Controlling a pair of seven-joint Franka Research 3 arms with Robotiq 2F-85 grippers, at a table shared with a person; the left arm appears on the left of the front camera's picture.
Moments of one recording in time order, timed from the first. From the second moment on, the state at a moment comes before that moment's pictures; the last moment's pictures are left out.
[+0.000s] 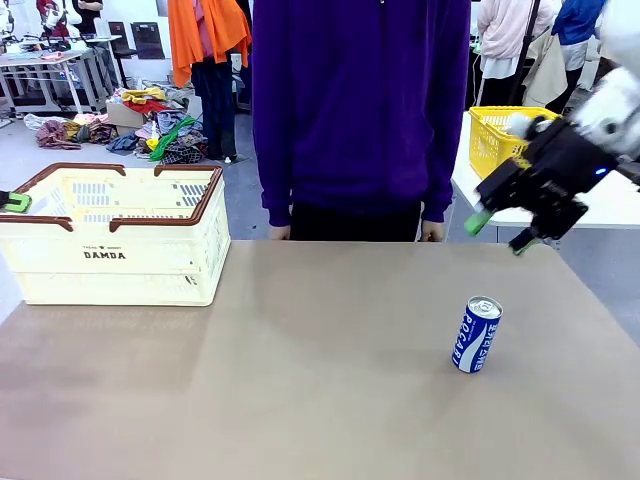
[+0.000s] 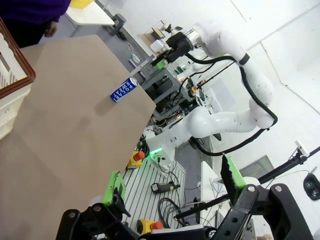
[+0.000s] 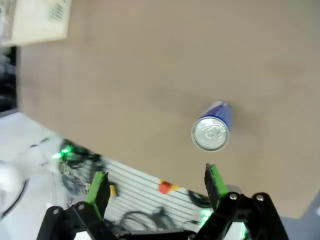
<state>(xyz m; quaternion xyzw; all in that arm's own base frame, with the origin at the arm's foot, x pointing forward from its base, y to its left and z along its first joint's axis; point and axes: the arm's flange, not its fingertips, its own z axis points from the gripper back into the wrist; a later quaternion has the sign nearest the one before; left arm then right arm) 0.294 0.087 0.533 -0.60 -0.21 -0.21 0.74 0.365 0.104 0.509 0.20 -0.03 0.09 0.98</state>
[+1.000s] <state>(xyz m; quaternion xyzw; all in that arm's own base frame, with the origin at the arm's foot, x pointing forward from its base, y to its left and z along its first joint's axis) 0.294 0.088 0.533 -0.60 -0.21 -0.21 0.74 0.367 0.117 0.426 0.02 0.01 0.06 1.00</state>
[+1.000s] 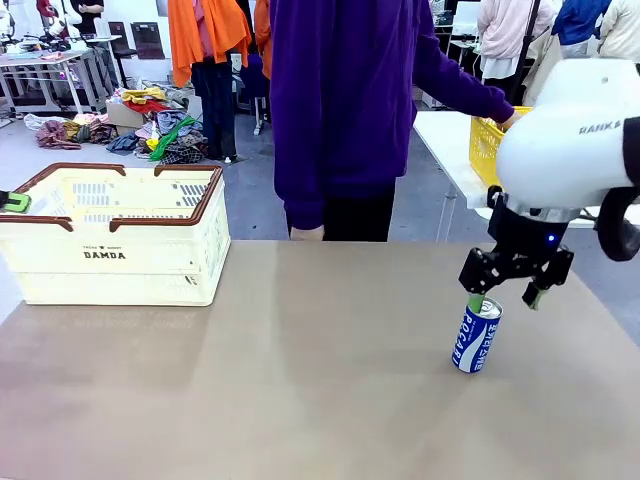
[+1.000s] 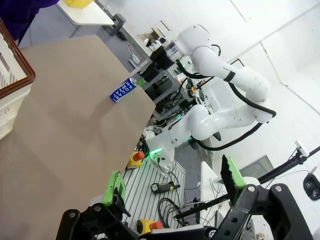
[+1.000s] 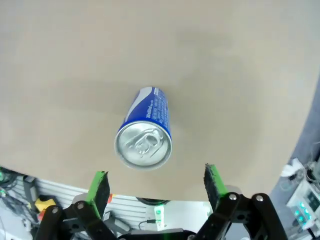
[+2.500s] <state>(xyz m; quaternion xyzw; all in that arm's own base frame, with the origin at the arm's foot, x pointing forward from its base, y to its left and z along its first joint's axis) 0.294 0.088 0.534 -0.60 -0.21 -0.21 0.74 0.319 -0.026 0.506 0.24 -0.09 -0.06 0.97</state>
